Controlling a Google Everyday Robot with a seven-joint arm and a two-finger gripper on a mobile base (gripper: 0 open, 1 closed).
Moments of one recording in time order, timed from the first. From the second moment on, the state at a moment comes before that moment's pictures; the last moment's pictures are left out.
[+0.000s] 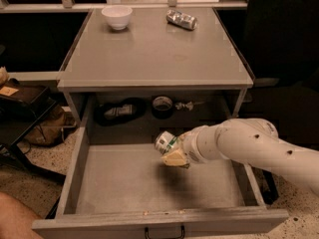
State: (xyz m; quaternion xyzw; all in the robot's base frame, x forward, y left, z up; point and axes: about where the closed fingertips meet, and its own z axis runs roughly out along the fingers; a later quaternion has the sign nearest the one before) arm 0.520 -0.054 0.687 -0.43 0.83 0.13 0.34
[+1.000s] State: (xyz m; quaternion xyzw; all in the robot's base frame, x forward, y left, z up) arm 0.512 -0.045 0.613 -0.43 0.84 0.16 0.29
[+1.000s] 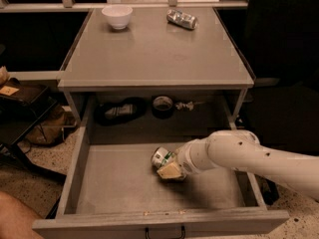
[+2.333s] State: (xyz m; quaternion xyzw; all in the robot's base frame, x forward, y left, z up) arm 0.512 -0.043 0.613 -0.43 0.84 0.16 0.29
